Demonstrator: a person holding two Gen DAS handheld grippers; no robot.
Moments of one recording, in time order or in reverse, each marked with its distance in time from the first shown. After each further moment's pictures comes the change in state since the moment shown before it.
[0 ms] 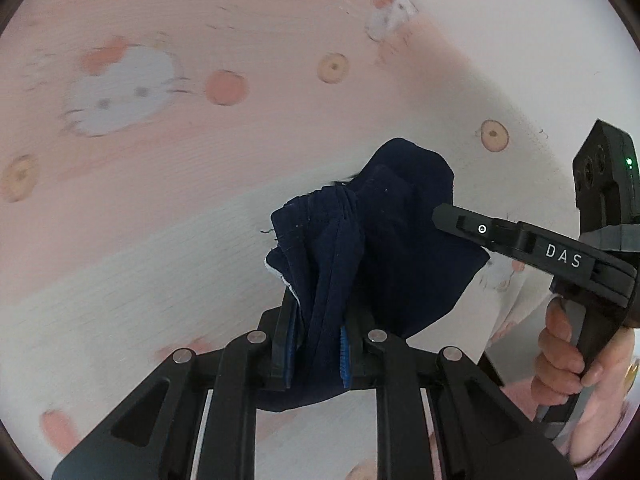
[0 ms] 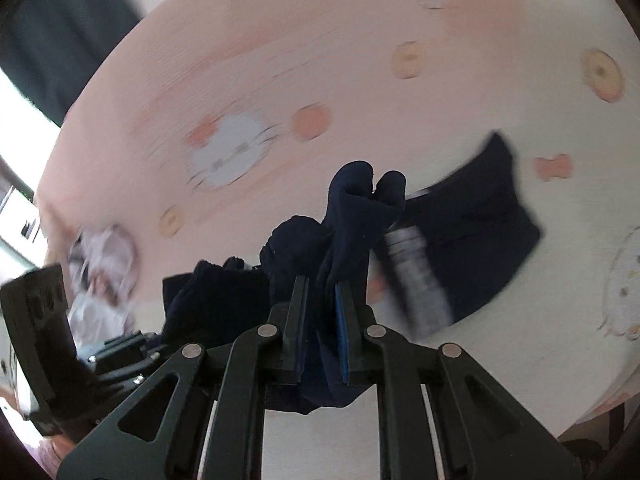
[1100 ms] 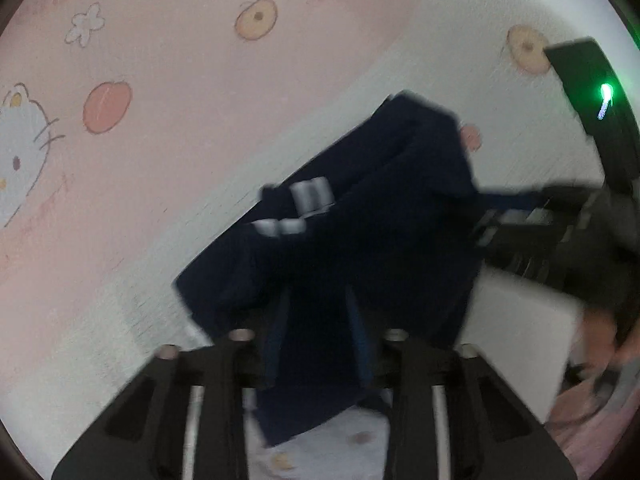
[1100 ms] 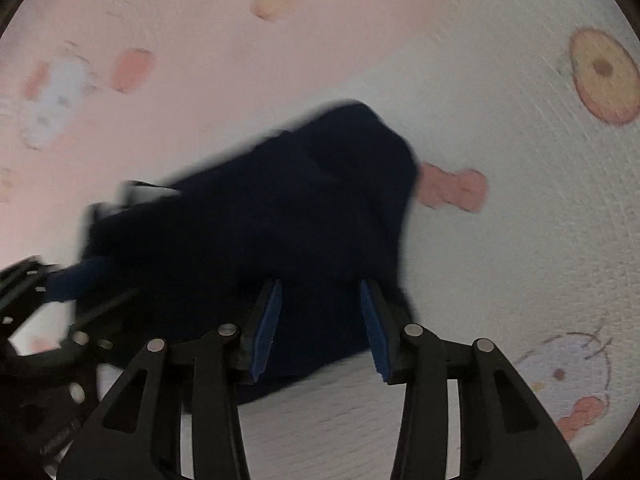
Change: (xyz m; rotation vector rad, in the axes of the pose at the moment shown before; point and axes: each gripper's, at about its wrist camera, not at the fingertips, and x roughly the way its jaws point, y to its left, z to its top) left arm 0.136 -0.055 0.050 0.255 0.075 0.109; right arm 0.097 -0.113 0.051 -0.175 0.177 -0.500
